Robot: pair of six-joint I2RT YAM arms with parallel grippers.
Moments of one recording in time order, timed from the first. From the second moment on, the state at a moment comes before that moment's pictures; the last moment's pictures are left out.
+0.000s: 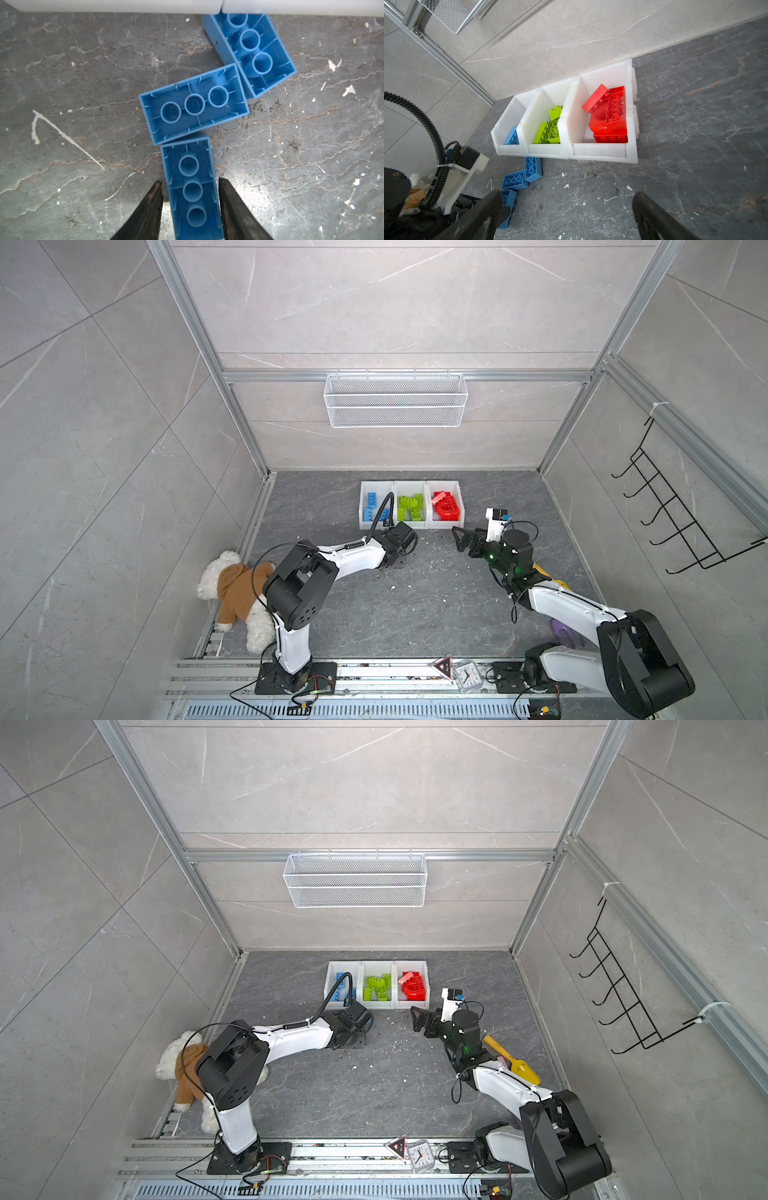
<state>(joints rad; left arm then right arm) -0.79 1.86 1.16 -0.49 -0.28 -0.70 0.30 1.26 0.46 0.51 -0.17 0.45</state>
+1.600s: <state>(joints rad) -0.49 1.96 1.62 -0.58 -0.20 -0.27 0.30 1.29 0.50 0.47 -0.24 0.45</state>
